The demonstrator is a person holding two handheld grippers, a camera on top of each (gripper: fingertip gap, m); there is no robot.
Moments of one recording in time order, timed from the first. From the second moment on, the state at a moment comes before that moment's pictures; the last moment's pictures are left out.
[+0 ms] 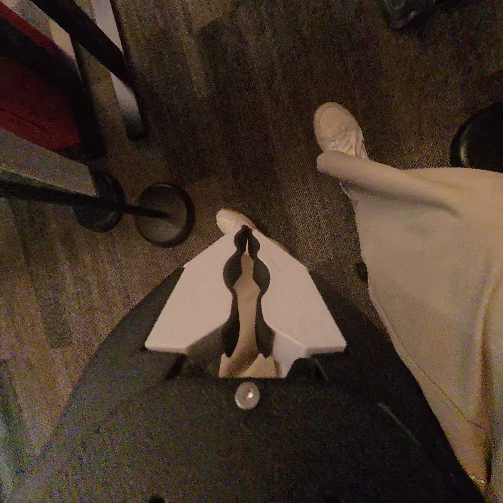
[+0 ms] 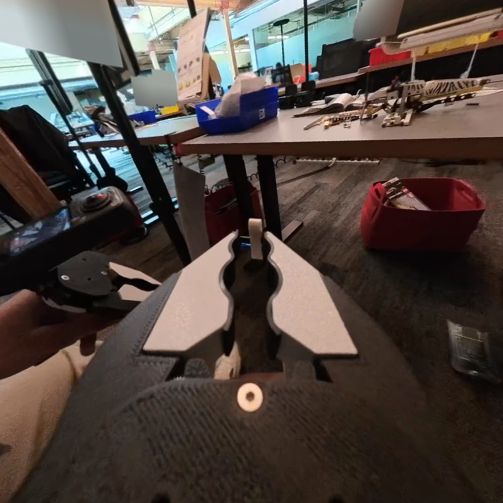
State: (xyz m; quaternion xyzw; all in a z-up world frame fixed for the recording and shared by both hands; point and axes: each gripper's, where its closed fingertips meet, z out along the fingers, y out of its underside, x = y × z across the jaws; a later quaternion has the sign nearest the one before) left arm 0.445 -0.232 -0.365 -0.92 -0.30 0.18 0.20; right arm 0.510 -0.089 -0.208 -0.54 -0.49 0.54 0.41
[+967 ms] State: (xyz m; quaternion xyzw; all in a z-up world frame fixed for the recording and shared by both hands) left arm 0.448 -0.073 -0.214 -0.88 -0.12 0.09 0.44; right arm 0.549 -0.004 -0.026 -0.39 -0.42 0.54 0.62
